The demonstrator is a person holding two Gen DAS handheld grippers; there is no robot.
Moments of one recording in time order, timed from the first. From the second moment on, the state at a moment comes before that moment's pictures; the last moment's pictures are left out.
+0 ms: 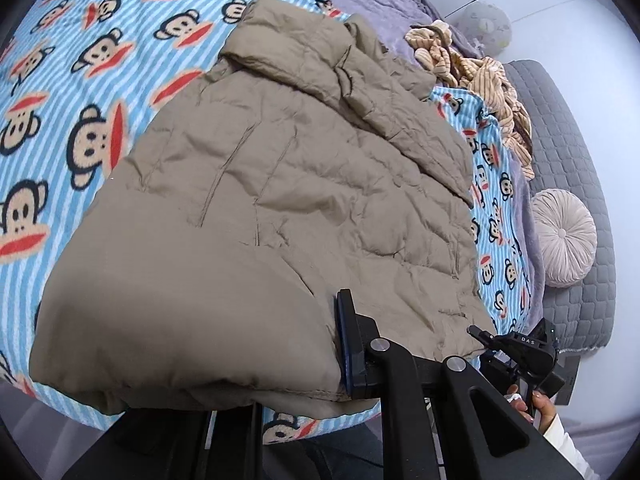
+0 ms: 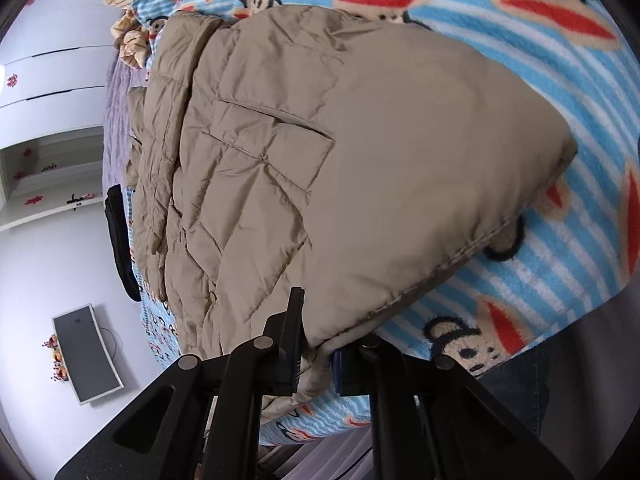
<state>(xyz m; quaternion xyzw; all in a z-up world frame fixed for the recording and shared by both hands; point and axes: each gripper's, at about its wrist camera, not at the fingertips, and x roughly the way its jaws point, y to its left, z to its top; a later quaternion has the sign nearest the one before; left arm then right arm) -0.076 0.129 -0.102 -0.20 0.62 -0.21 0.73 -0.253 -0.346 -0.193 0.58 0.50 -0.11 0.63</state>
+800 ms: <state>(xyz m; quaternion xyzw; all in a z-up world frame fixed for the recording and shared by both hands) 0.067 0.076 0.020 -0.18 0.48 -0.14 0.85 -0.055 -0.359 -0.006 0.27 0.46 0.02 0.85</state>
